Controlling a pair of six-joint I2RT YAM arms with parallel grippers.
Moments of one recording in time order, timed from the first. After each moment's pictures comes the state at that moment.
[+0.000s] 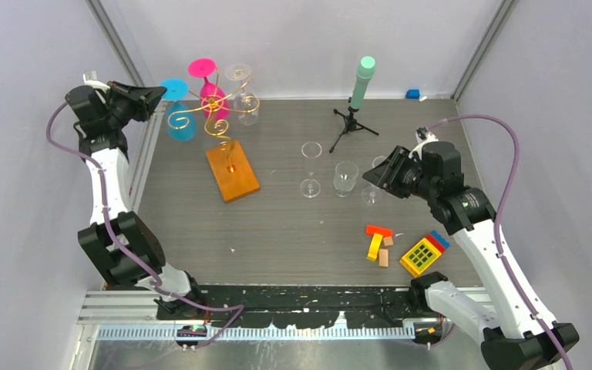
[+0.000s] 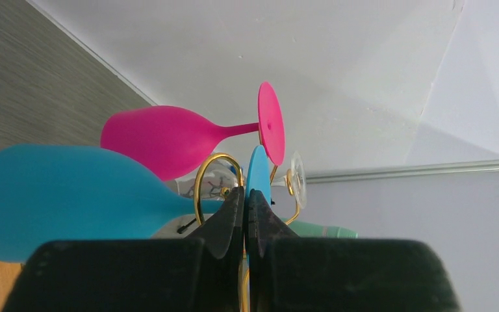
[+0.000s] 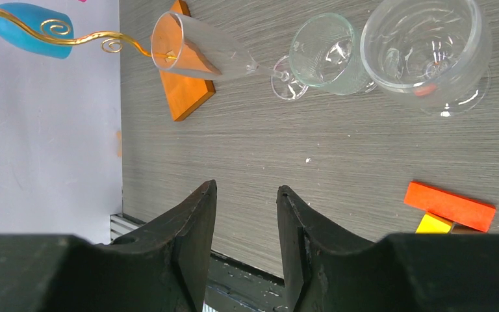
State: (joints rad) left arm 0.42 1.53 1.43 -0.04 0.72 -1.12; right arm 0.29 0.90 1.03 -0.67 -0.21 0.73
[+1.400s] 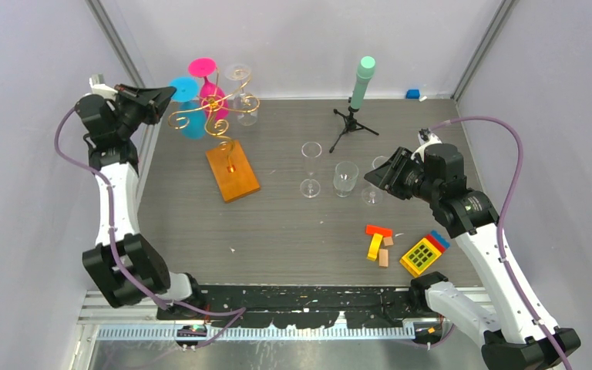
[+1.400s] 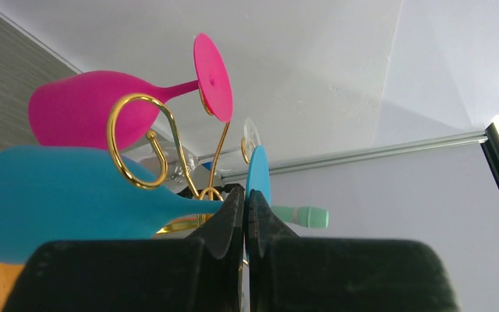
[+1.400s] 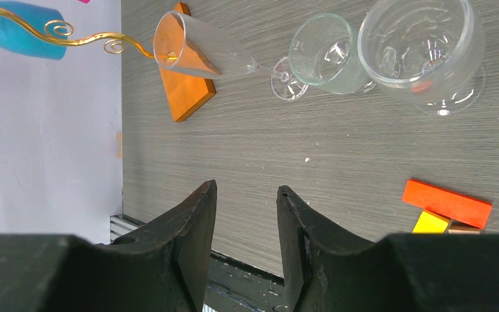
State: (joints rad) left arm 0.37 1.40 1.29 0.12 0.69 -1.23; right arm 0.29 0.87 1.03 -0.68 -0.20 0.73
